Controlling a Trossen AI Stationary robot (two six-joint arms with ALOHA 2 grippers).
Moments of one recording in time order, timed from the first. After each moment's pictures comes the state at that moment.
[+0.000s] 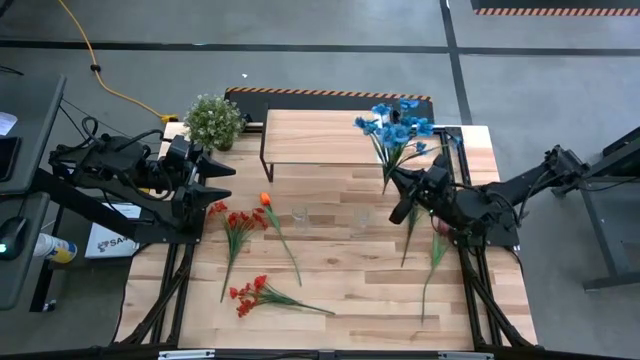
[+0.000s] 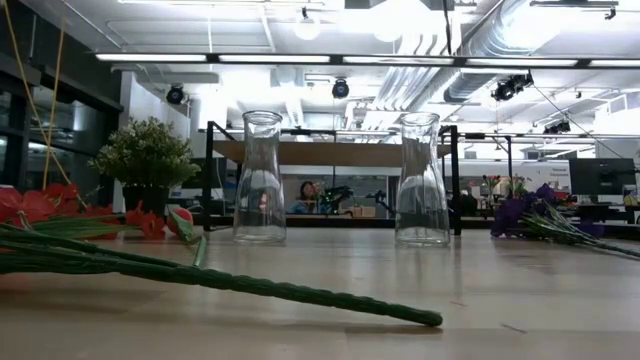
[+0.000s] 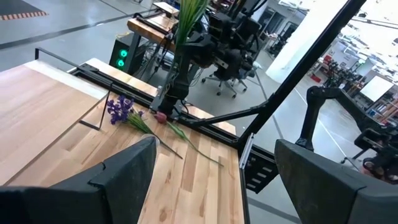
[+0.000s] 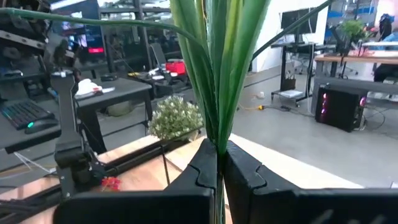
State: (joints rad) left arm -0.30 0.73 1.25 -0.66 -0.31 -0.52; right arm 0.43 1.00 0.88 0.09 1.11 0.15
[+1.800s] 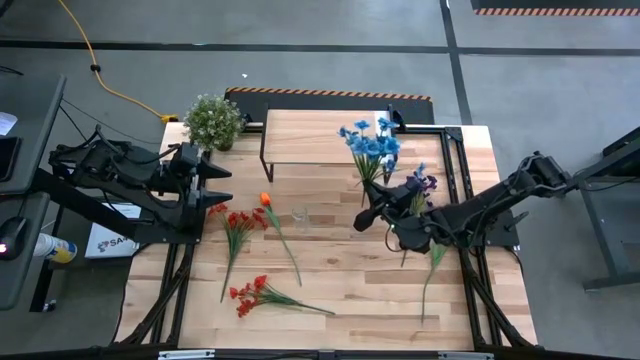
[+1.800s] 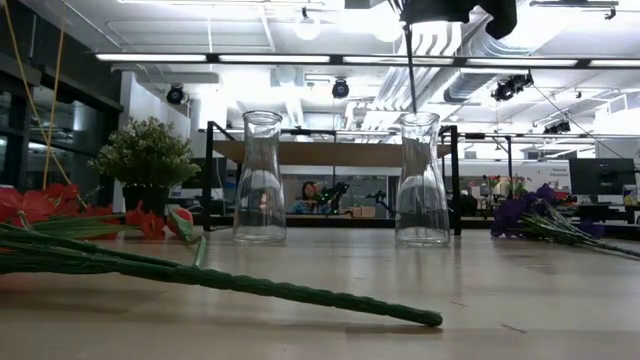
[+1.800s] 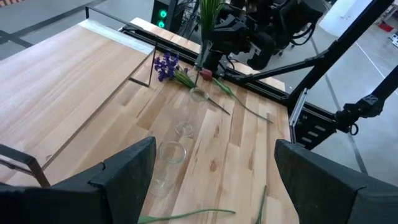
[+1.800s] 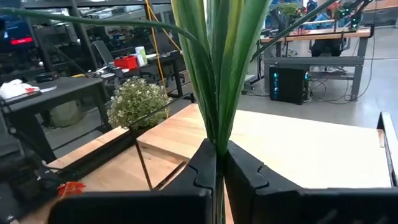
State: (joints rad) left arm -0.30 0.73 1.25 -0.92 -0.38 -0.52; right arm 0.41 1.36 0.88 0.22 1.32 0.45
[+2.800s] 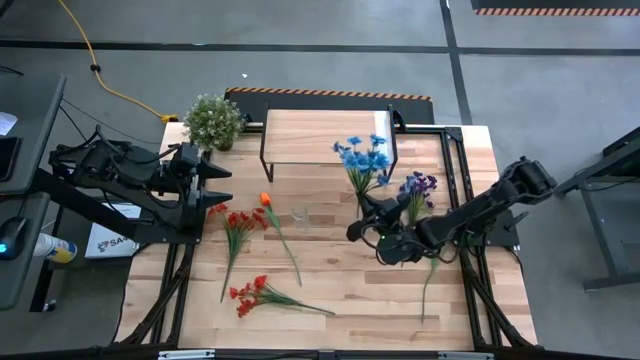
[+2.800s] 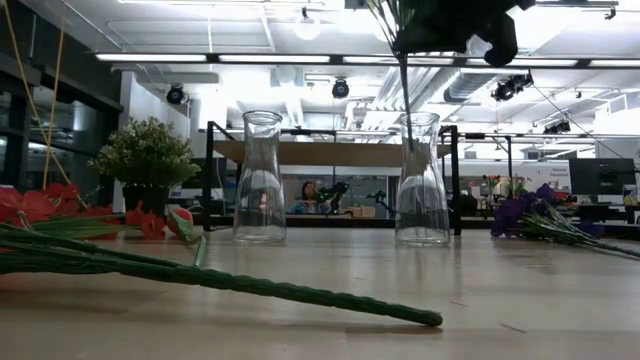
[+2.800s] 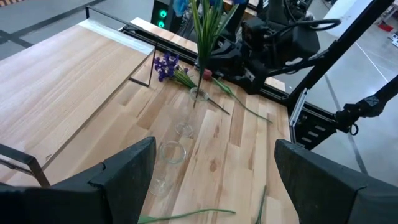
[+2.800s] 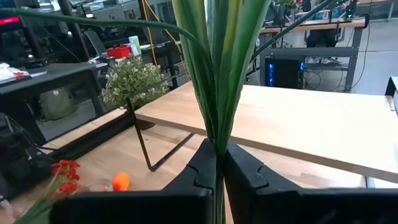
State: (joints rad) left arm -0.30 0.73 1.25 -0.92 -0.38 -0.52; right arm 0.43 1.51 0.88 0.15 1.35 0.65
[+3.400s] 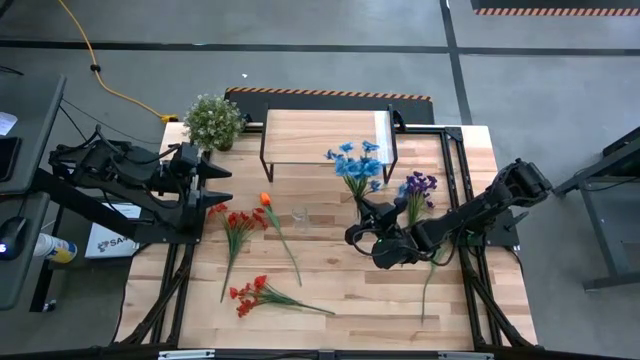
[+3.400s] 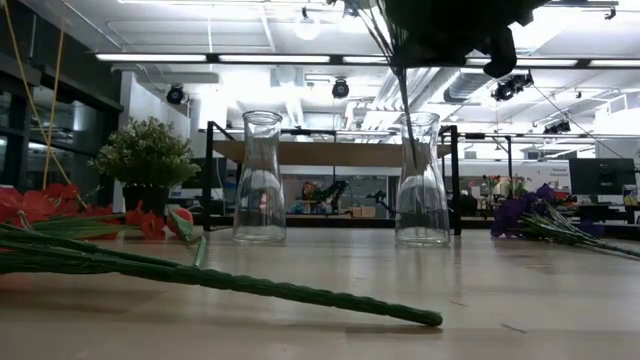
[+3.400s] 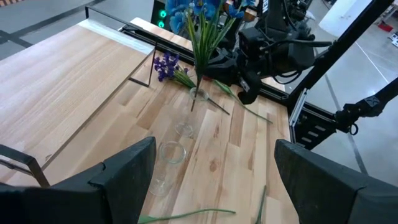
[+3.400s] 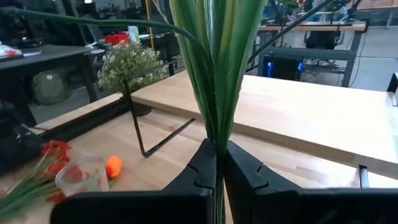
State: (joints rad) left arm -0.30 0.73 1.25 -0.92 -0.38 -0.52; right arm 0.43 1.55 0.88 0.10 1.34 0.68
